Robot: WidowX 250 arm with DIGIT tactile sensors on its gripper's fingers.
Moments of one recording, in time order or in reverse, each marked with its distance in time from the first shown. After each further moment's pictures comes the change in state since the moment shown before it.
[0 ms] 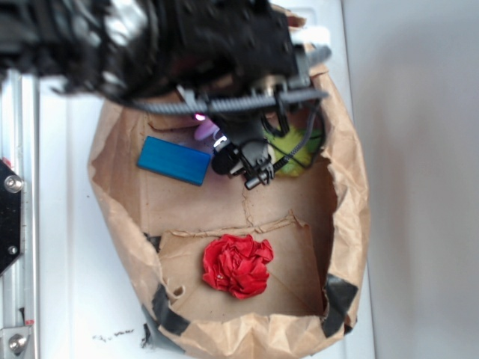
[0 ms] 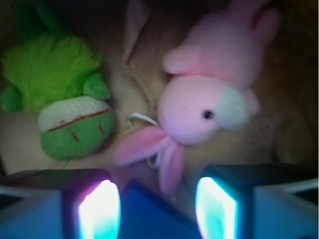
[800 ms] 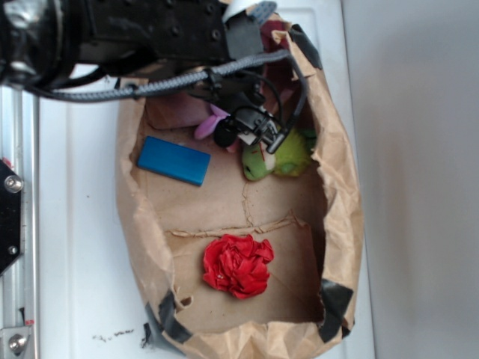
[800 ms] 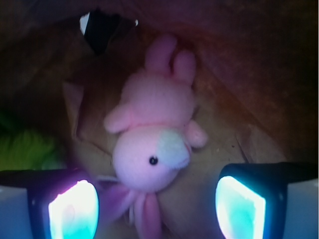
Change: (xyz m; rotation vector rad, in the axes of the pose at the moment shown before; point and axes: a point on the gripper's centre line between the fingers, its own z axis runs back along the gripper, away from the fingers) arm 0.016 0.010 -0.008 0.010 -0.251 0.278
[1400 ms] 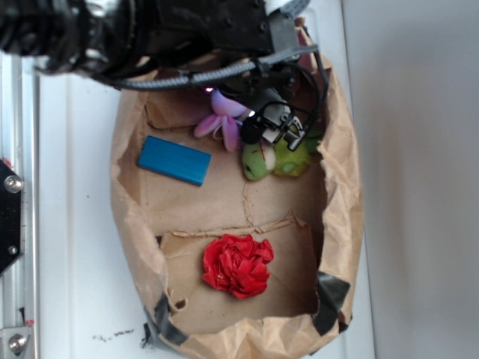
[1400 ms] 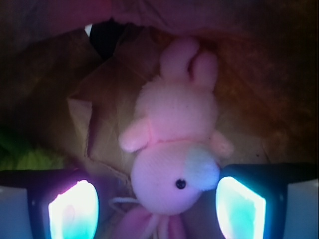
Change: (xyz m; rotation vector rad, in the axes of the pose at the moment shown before) arm 0.011 -0.005 -0.011 0.022 0.047 0.016
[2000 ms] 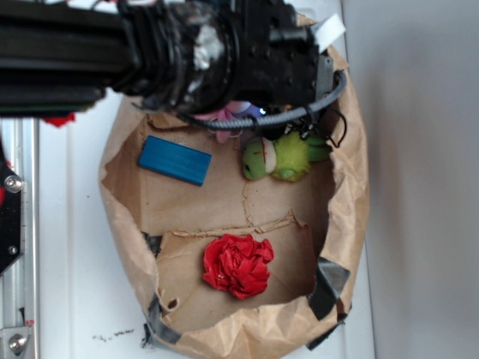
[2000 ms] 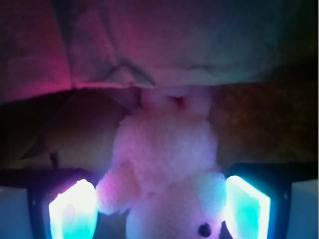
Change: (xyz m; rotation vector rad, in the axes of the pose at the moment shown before) arm -0.002 -0.027 -0.026 0.120 -0.074 -0.036
